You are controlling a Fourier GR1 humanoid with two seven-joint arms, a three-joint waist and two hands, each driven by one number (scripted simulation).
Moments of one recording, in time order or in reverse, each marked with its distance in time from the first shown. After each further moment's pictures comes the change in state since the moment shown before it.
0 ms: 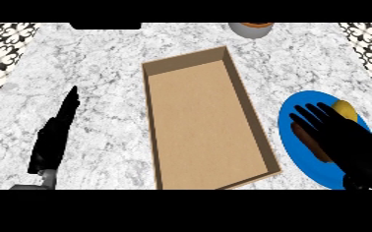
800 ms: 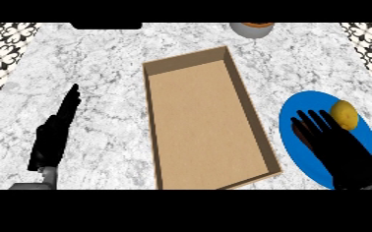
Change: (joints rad) left arm -0.010 -0.058 0.065 -0.008 -0.052 -0.072 0.020; right arm 0.086 0.159 -0.038 0.101 0.256 -0.063 0.012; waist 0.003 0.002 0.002
